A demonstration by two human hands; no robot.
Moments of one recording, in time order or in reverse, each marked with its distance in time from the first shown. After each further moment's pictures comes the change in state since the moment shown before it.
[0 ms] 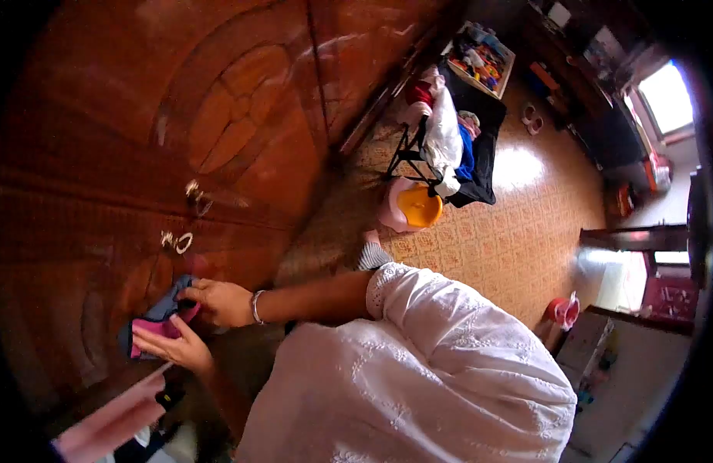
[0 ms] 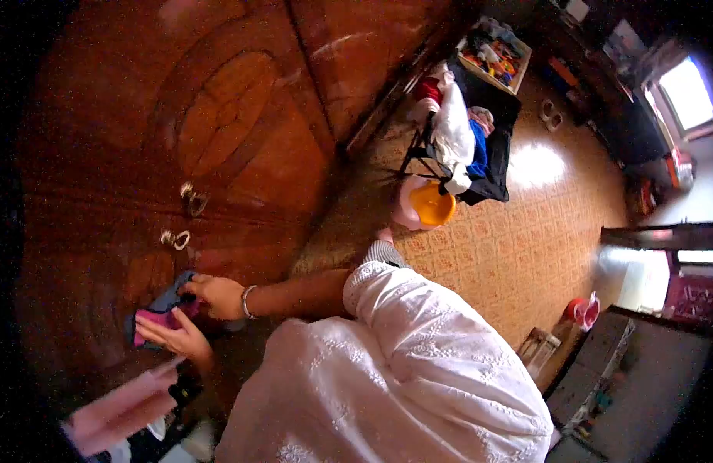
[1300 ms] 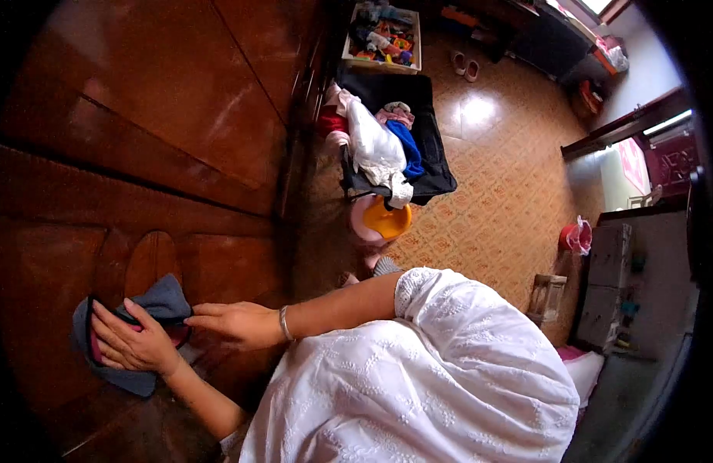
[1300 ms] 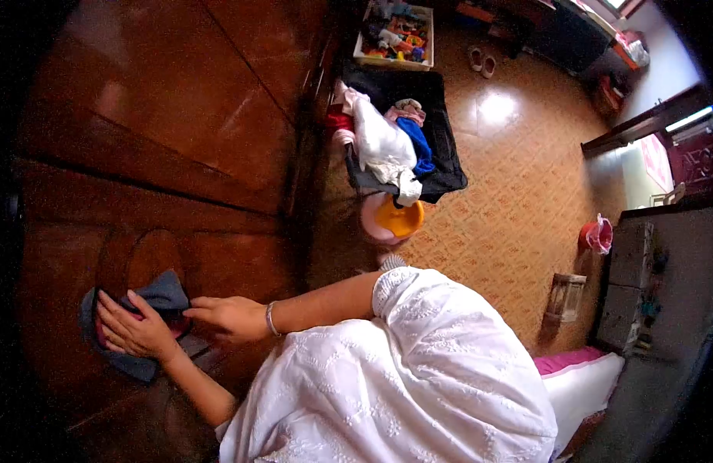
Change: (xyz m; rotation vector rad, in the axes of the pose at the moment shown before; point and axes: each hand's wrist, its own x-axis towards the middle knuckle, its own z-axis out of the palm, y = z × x) left_hand 0.185 0.288 0.092 0.215 0.411 0.644; right_hand -0.061 -0.007 -0.250 -0.123 0.309 -0.046
